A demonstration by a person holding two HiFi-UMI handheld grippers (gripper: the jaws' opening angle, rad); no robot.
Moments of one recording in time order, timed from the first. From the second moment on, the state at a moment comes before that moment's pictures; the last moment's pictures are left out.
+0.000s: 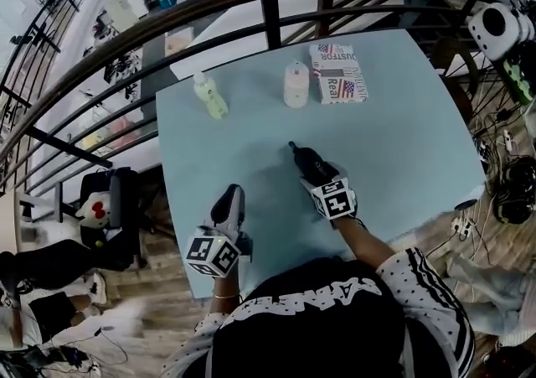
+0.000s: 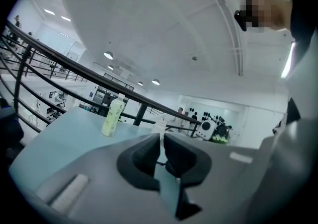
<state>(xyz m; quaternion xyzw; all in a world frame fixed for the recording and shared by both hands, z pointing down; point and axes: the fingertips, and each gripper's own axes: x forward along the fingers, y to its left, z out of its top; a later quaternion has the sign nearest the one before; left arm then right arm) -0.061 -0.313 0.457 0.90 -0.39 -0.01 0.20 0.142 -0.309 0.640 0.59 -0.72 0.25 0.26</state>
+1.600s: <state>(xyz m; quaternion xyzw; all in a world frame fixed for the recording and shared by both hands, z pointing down) 0.027 -0.245 0.427 0.89 -0.23 -0.10 0.37 0.014 -0.227 0.453 0.41 -0.90 0.03 0.13</state>
